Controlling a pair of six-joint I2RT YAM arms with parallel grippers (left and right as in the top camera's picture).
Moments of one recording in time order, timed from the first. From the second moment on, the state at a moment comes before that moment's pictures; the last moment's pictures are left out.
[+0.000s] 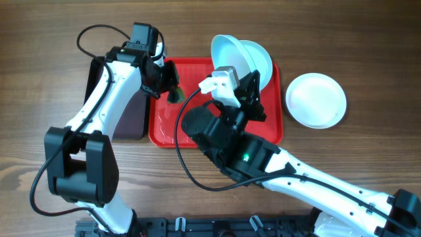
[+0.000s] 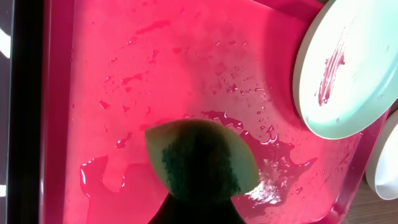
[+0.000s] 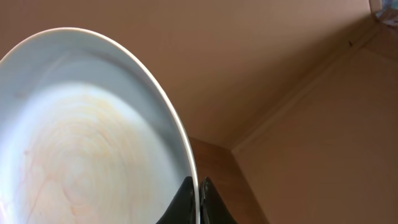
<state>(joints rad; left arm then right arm) -0.19 1.84 1.43 -0.85 0.27 -0.44 1.03 1.45 1.13 -0.21 1.49 -0.16</state>
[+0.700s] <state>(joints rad) -0.19 1.84 1.43 -0.85 0.27 -0.44 0.57 1.45 1.13 -0.71 0.31 0.35</state>
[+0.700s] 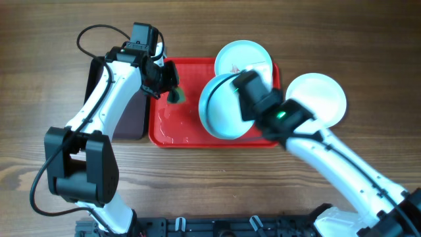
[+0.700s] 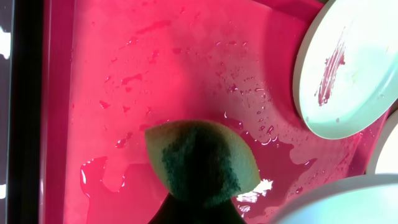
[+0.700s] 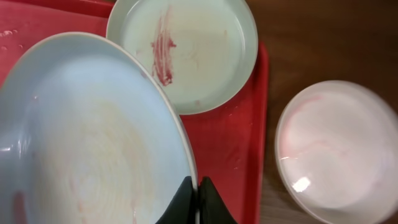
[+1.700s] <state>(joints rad) -0.19 1.84 1.43 -0.85 0.27 -0.44 -0.38 1.56 1.10 -0.74 -0.05 0.40</state>
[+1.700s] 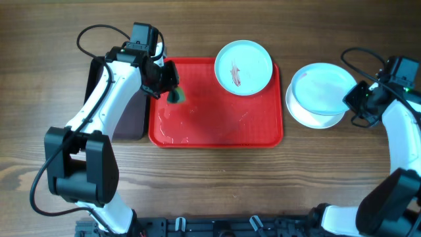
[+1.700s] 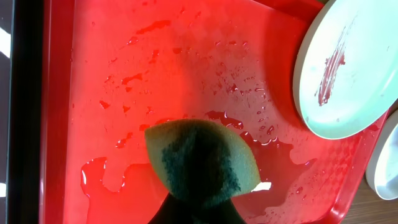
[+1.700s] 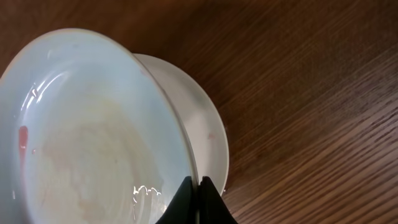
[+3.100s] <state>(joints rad) -0.19 1.84 1.43 -0.85 0.27 -0.44 0.19 1.84 1.18 -0.47 -0.12 0.61</state>
